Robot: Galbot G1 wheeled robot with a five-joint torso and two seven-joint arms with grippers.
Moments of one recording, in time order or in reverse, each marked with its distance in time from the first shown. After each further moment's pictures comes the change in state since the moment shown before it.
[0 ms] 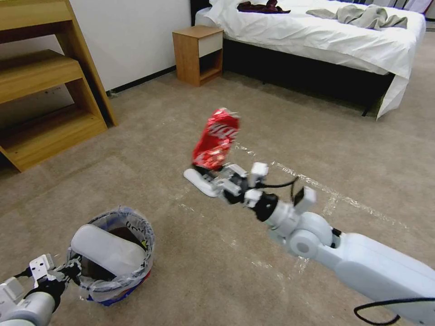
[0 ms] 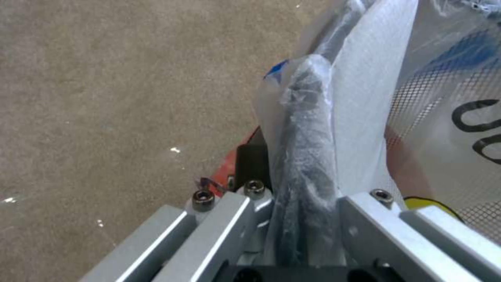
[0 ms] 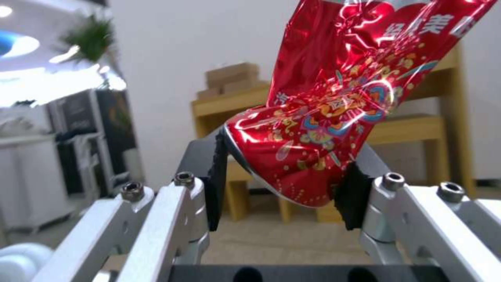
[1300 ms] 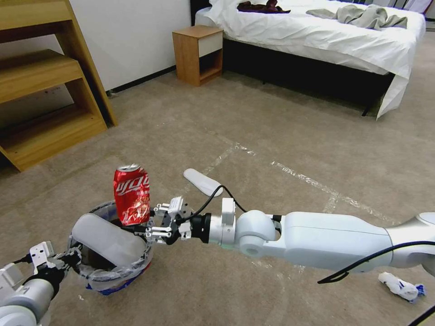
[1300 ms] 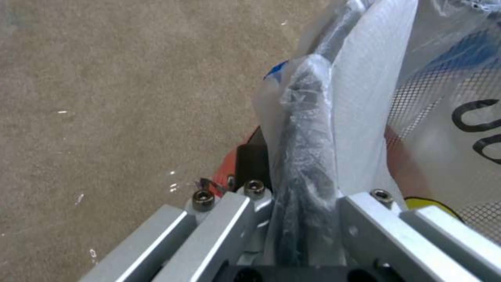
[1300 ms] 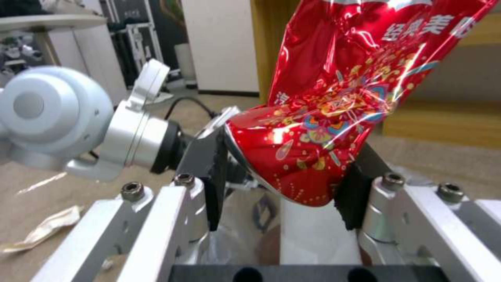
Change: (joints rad) left arm -0.031 0.064 -0.015 -0.010 -0.044 0.016 -0.020; right arm 0.322 0.234 -0.480 -0.139 -0.056 -0.088 0.097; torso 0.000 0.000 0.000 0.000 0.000
